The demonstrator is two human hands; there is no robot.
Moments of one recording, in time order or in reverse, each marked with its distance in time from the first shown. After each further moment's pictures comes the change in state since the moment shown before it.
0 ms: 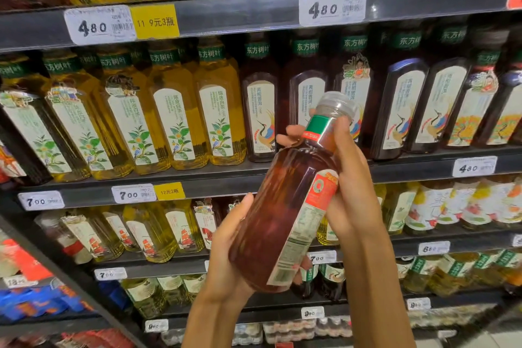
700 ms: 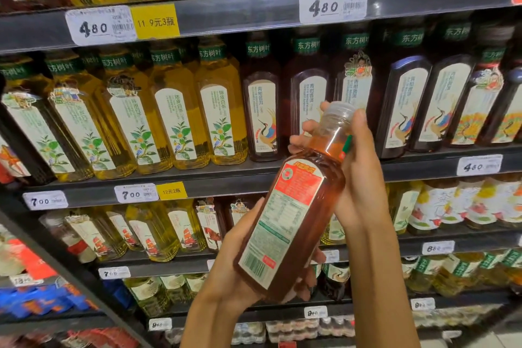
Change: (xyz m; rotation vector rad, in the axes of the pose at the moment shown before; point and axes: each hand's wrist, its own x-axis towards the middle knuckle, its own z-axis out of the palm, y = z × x) left_hand 0.001 -0.002 -0.004 -0.087 -0.160 -0.220; right_hand 0.006 -0.006 -0.008 0.066 -0.022 0.021
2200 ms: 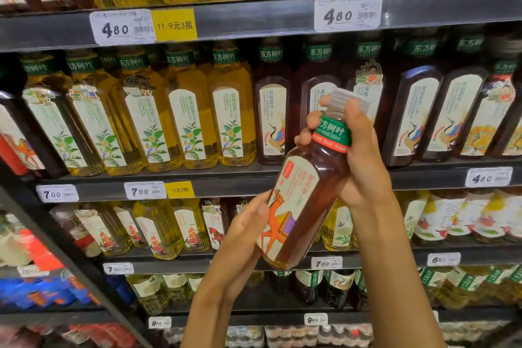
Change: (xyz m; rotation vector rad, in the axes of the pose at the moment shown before) left_hand 0.001 0.004 -0.010 0.403 0.430 0.278; right_hand 0.023 -0.008 0.013 -0.017 -0.218 -0.028
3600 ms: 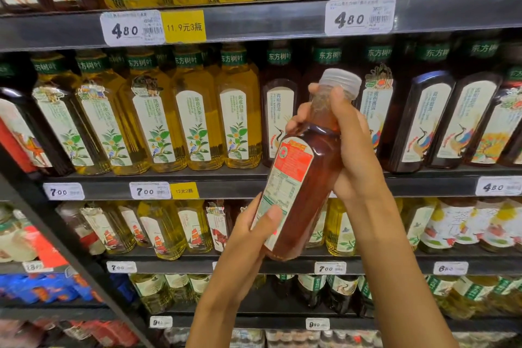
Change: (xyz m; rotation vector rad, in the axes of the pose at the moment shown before) left_hand -0.003 0.005 0.005 0.054 0.053 0.091; right_hand 0.019 0.003 0.014 -0.153 0.051 -0.020
